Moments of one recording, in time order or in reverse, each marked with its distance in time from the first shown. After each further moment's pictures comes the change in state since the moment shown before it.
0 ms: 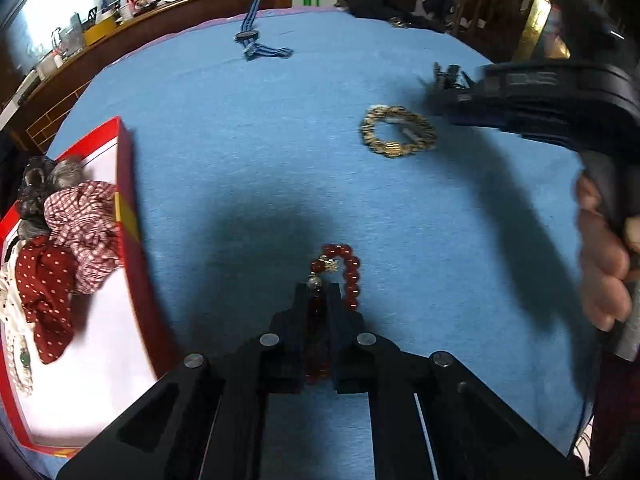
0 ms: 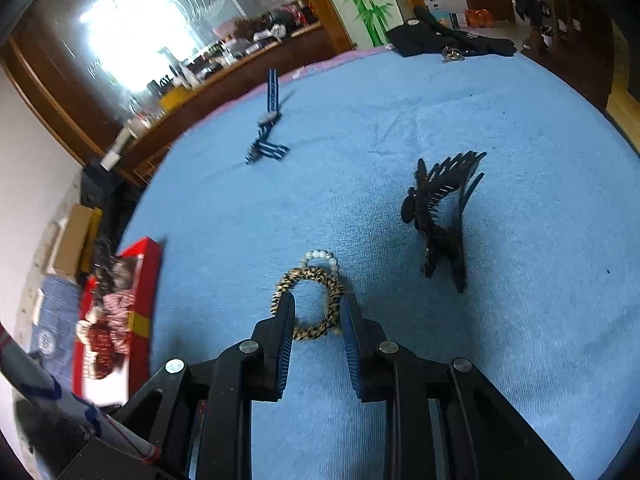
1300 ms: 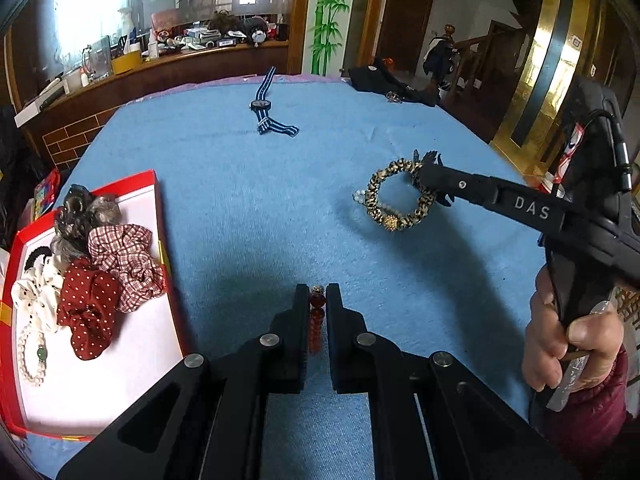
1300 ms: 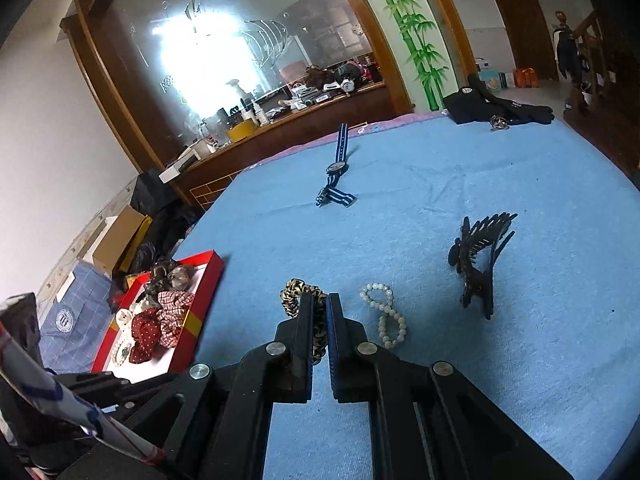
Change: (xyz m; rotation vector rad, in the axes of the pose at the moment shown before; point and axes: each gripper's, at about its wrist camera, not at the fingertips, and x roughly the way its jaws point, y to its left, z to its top) left arm -0.071 0.006 0.007 -0.077 -0.212 -0.037; right arm -0.057 0.017 -0.028 -0.123 -0.233 0.182
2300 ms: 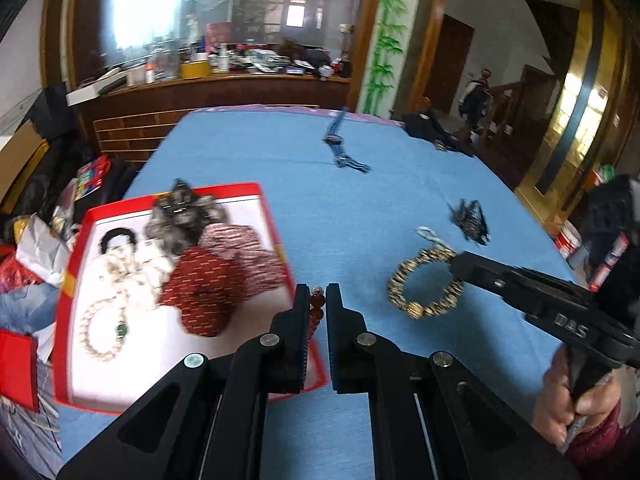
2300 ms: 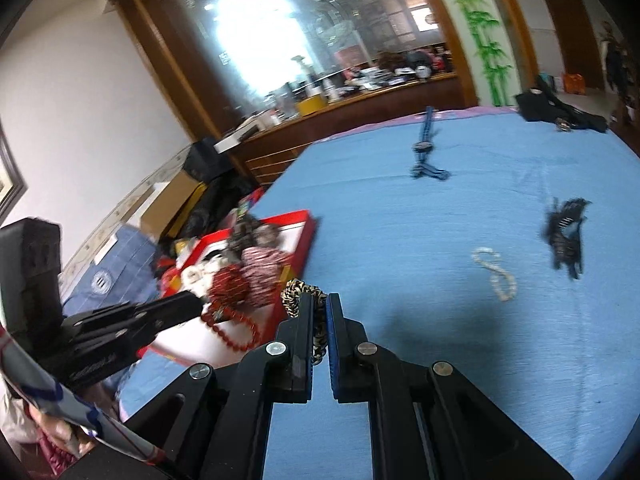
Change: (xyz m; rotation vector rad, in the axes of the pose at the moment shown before) left arm -0.077 0.083 -0.020 -0.149 -0.116 0.090; right arm -0.008 0.098 -0.037 -0.114 0.068 0.179
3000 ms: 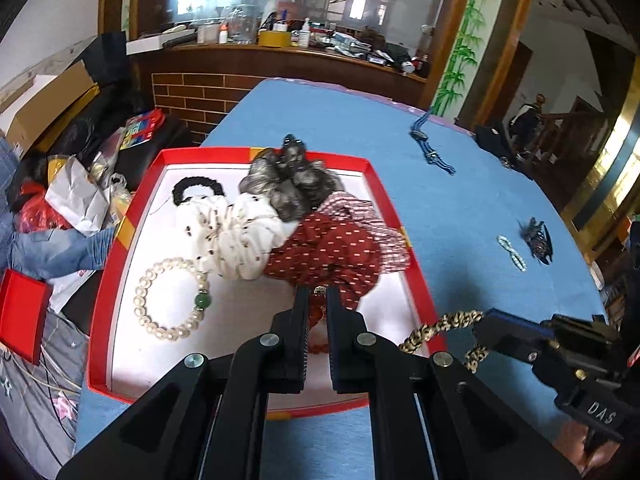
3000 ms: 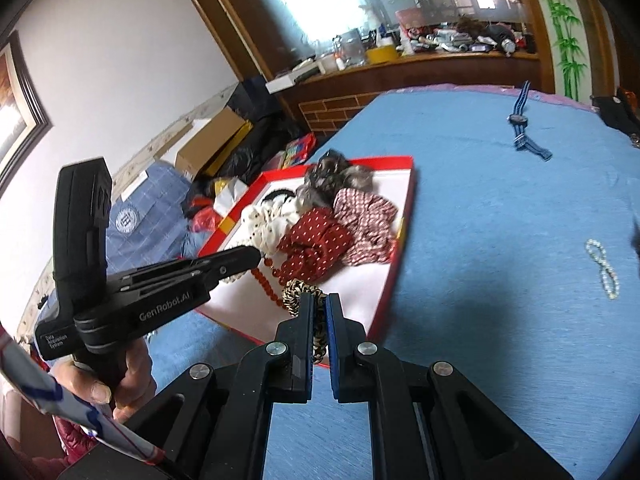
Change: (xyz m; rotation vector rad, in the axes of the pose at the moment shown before) left arm 0.015 0.096 -0.023 -0.165 0.040 0.099; right arm 0.076 0.078 -0.019 -0.123 0.190 0.085
